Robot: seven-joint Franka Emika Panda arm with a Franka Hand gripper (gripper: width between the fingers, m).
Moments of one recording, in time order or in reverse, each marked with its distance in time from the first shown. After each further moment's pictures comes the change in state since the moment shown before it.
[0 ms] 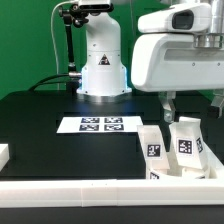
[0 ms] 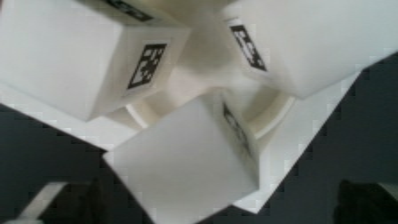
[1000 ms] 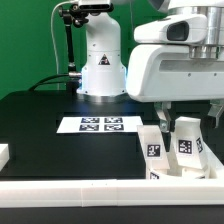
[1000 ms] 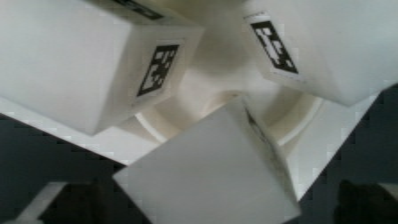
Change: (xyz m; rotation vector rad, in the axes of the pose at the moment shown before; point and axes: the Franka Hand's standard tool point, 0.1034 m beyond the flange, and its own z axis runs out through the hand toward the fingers) arm 0.007 0.009 0.011 -0.020 0.029 0.021
